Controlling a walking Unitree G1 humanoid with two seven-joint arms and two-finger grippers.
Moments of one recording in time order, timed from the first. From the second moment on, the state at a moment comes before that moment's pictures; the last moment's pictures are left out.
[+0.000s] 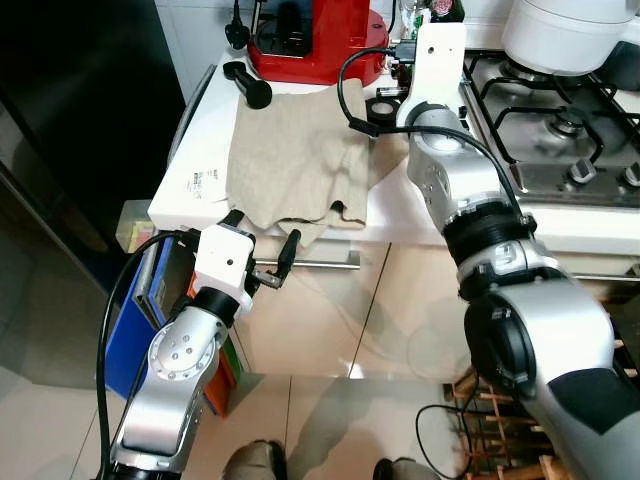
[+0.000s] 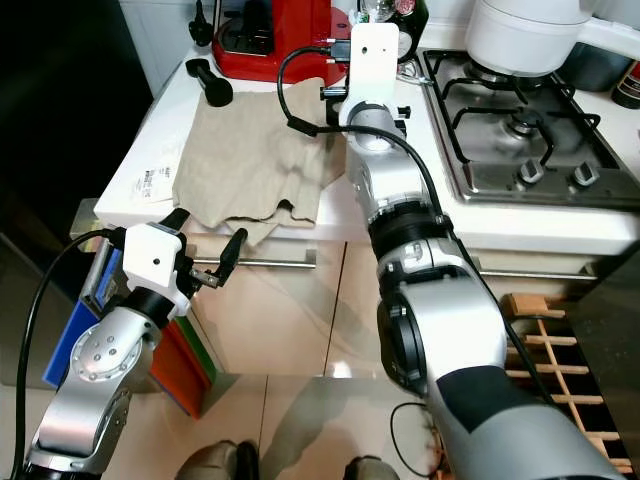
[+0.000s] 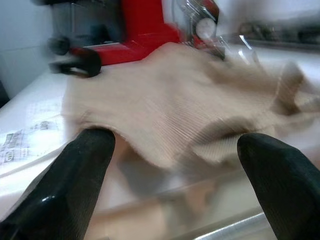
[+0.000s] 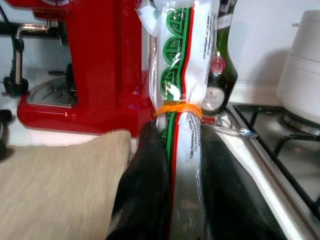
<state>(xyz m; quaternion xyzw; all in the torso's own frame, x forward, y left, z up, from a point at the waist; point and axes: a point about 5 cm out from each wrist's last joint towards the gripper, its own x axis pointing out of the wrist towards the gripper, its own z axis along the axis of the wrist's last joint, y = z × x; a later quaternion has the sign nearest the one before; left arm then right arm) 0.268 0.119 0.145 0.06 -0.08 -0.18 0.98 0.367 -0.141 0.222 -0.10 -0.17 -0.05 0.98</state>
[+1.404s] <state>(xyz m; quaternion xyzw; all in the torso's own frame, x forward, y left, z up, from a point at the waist) 0.284 0.127 0.132 0.03 -0.05 -0.16 0.99 0.267 -0.152 0.112 -0.05 -0.02 0.01 1.00</state>
